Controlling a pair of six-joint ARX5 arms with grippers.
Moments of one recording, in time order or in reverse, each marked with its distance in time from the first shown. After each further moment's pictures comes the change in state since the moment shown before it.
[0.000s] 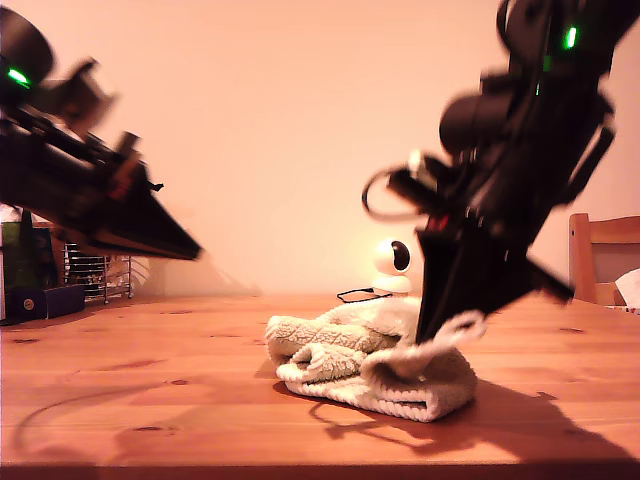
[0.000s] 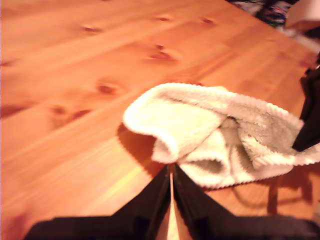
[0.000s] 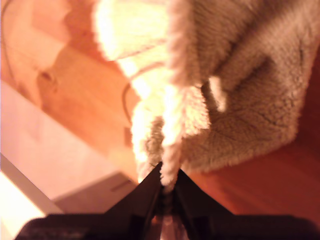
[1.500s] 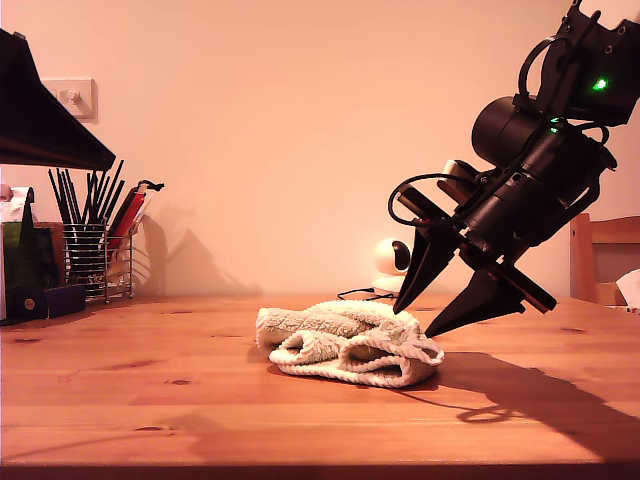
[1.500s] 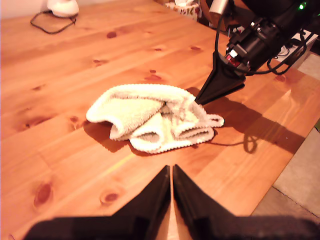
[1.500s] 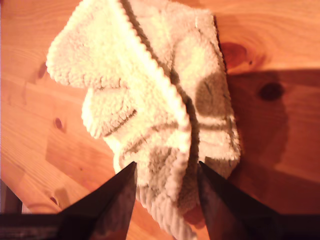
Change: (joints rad) left arm 0.039 -0.654 -0.227 -0.261 -0.068 0.043; right arm -0.132 0.121 -0.013 0.450 -0.054 0.191
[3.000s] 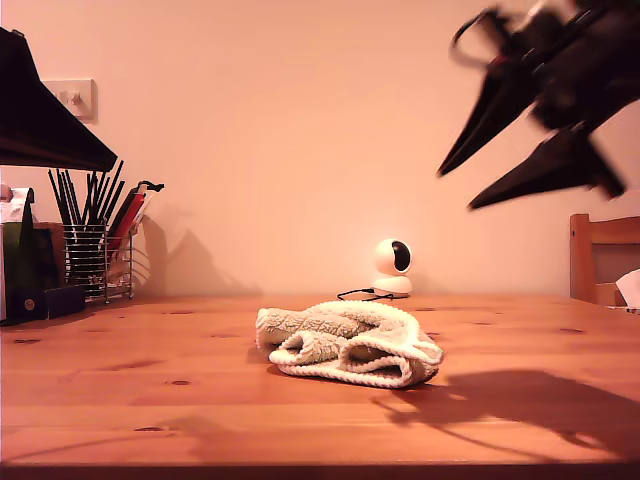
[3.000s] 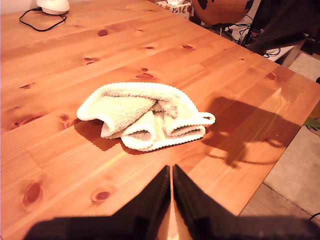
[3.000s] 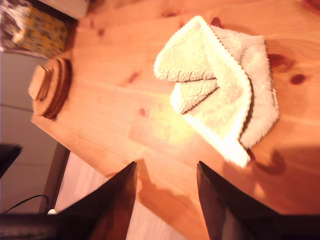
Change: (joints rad) left arm 0.000 0.000 0.000 -0.021 0.025 0.000; right arm -0.068 -0.410 -0.124 -0.130 -0.111 0.008
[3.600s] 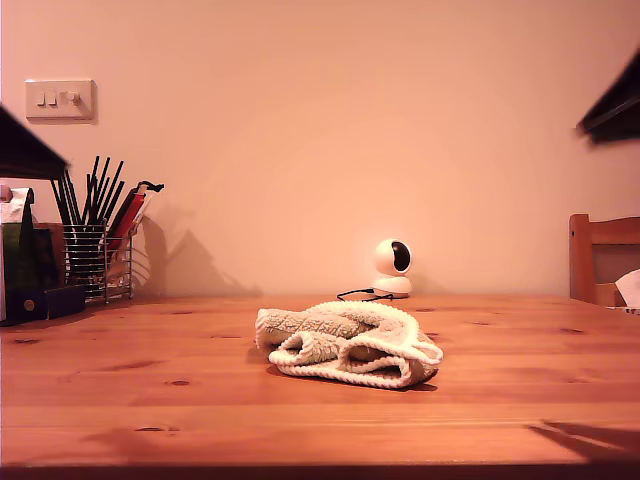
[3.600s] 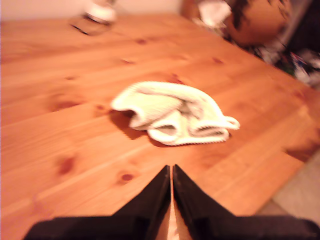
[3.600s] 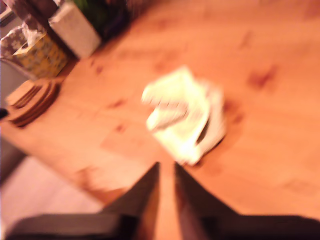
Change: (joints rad) left arm 0.074 -0.104 -0.079 -0.003 0.008 -0.040; right arm -0.155 -0.589 -0.398 0.069 0.001 -0.179
